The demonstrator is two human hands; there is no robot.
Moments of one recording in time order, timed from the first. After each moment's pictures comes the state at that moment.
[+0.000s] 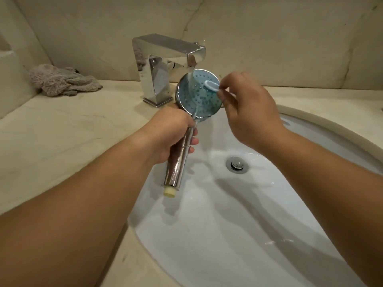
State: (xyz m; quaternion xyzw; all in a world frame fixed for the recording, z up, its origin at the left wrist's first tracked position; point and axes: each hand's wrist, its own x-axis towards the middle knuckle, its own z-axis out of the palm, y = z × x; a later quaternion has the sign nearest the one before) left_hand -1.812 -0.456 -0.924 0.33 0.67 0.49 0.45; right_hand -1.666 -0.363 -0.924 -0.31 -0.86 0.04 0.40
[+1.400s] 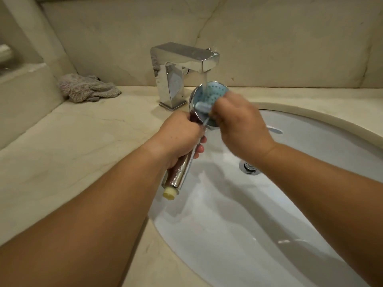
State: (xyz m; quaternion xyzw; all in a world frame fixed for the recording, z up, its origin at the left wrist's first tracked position) left_hand -1.818 -0.469 -0.926 0.39 0.71 0.45 0.37; right_hand -1.695 -0.373 -0.945 -0.22 -0.88 0.00 0.42
